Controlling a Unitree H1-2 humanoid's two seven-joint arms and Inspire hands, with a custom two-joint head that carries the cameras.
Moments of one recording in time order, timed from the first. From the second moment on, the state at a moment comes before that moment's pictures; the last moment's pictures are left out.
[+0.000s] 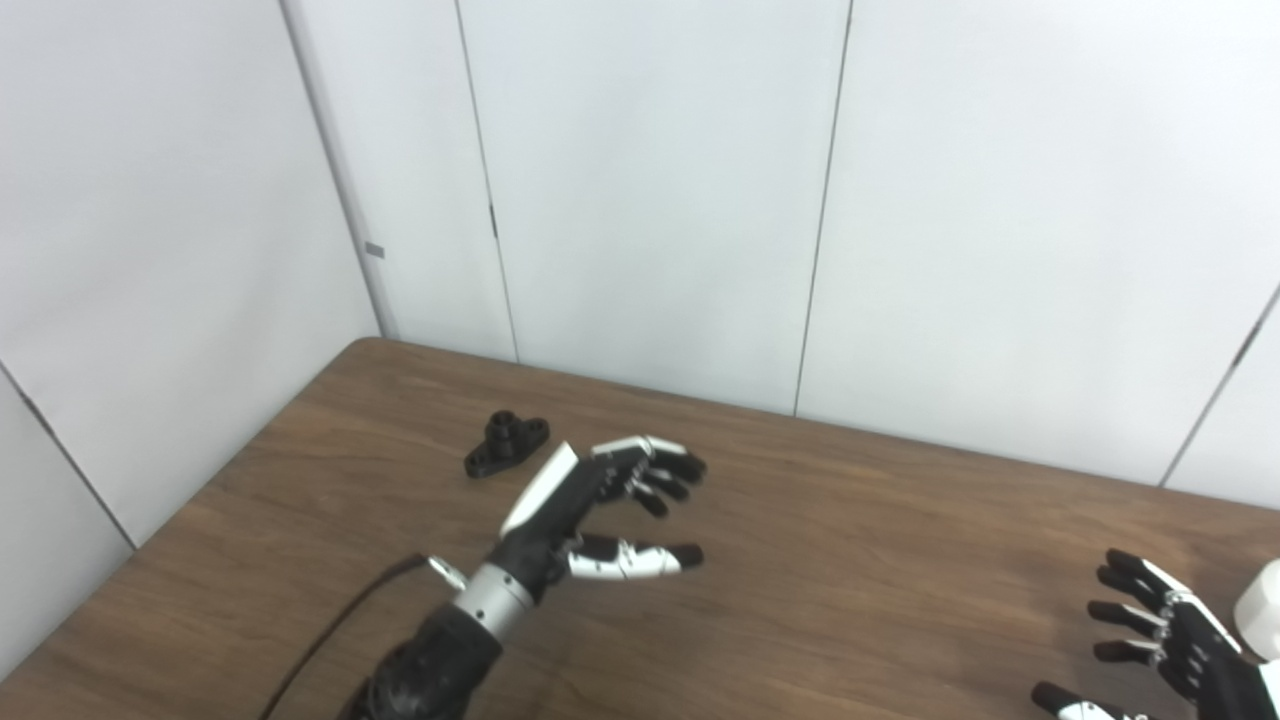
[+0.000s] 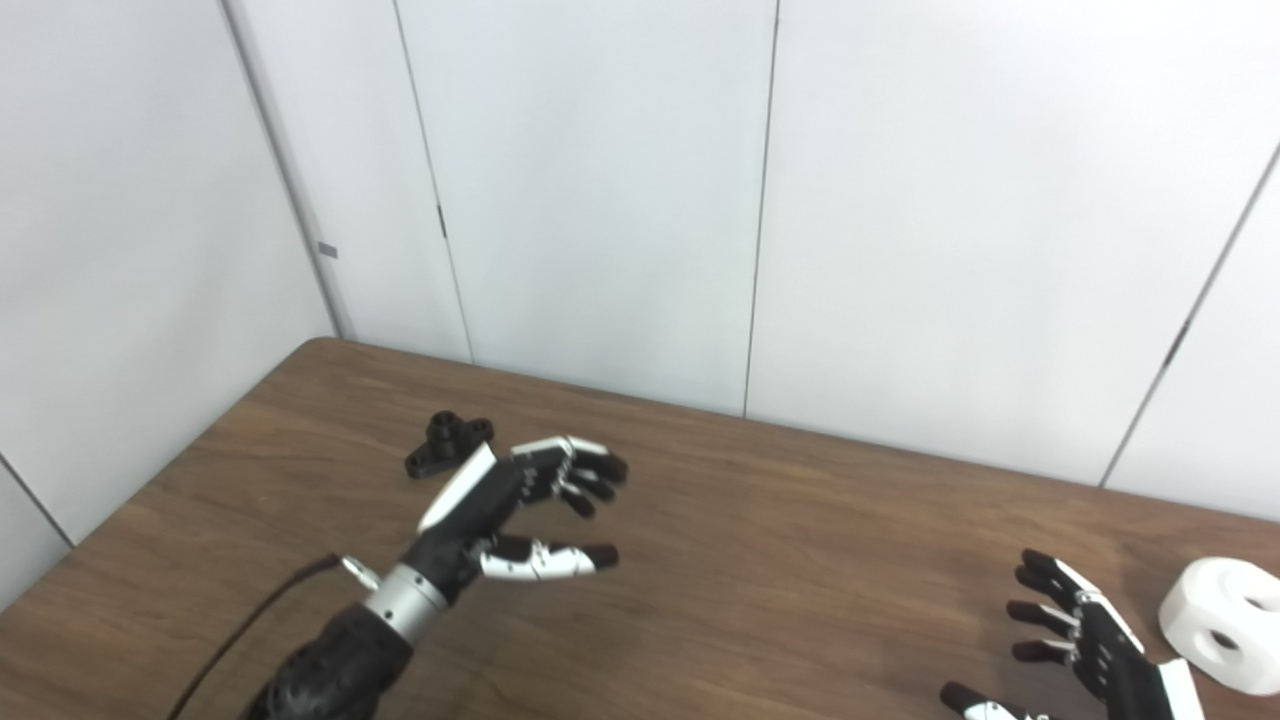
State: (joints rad) left arm -0.13 0.31 0.04 -0.21 0.12 -0.01 -0.16; right arm -0.07 -0.16 -0.01 -0.15 -0.20 -0.02 0.01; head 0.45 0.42
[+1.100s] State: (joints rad) left arm -0.20 0.43 0.25 -0.21 0.57 0.19 0.07; right arm -0.07 -0.16 -0.01 -0.17 -0.20 0.01 0.03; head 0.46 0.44
